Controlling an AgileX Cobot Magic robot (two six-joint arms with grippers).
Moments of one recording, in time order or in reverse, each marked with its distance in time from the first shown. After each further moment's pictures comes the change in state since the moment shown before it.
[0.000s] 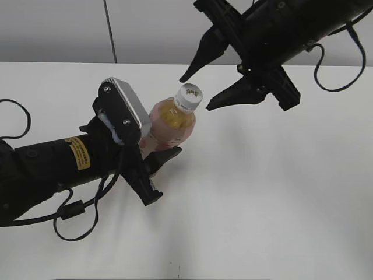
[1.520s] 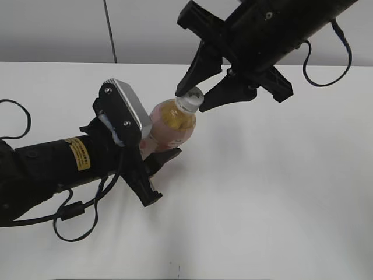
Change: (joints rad) left arm 0.000 0.000 0.000 -0.001 0.004 0.007; right arm 0.028 0.052 -0.059 -0.051 0.056 -0.204
